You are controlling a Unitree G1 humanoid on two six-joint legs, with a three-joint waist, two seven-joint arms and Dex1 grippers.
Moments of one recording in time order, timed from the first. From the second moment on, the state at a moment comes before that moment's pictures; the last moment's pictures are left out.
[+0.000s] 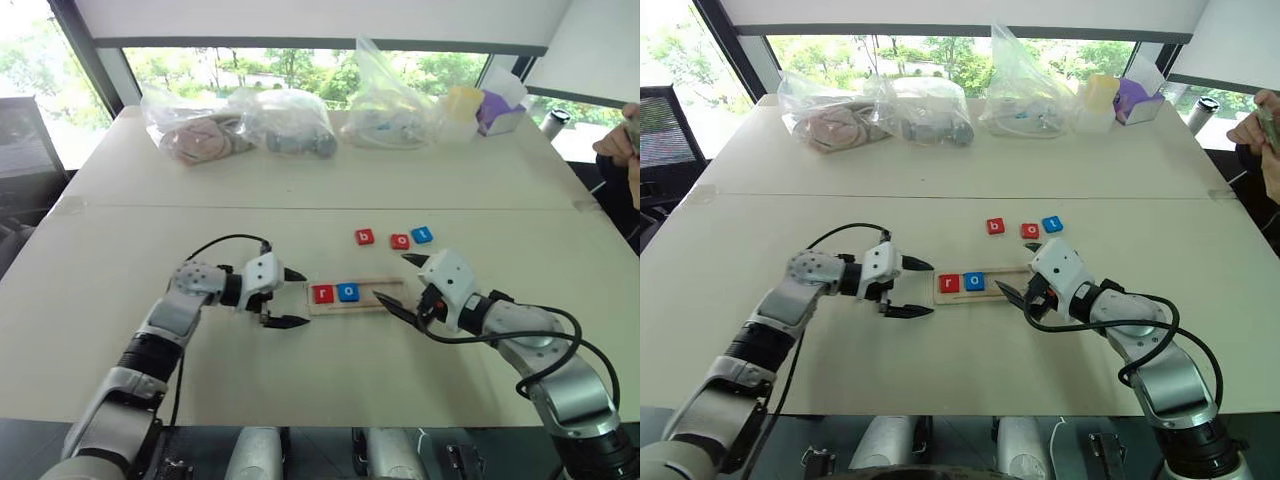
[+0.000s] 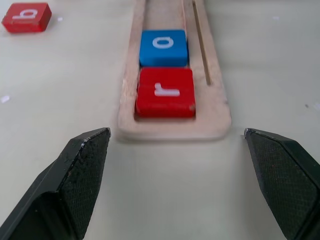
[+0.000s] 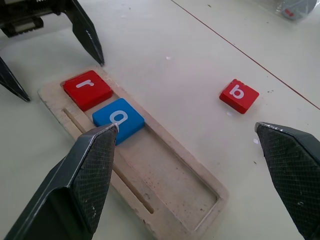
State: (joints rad) left arm -0.48 0.53 -0.23 0.32 -0.10 -0.01 -1.27; right arm -0.07 -0.62 0.04 -0.49 0.20 0.51 0.62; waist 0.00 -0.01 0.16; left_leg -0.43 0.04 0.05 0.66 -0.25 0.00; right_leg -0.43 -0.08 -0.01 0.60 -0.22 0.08
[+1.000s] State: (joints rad) left arm -0.20 0.65 0.03 -0.24 -0.42 0.42 -0.99; right arm -0.57 -0.15 0.05 -0.06 0.16 0.90 0.17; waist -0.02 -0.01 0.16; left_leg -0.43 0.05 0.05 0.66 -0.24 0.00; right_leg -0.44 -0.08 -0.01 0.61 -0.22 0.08
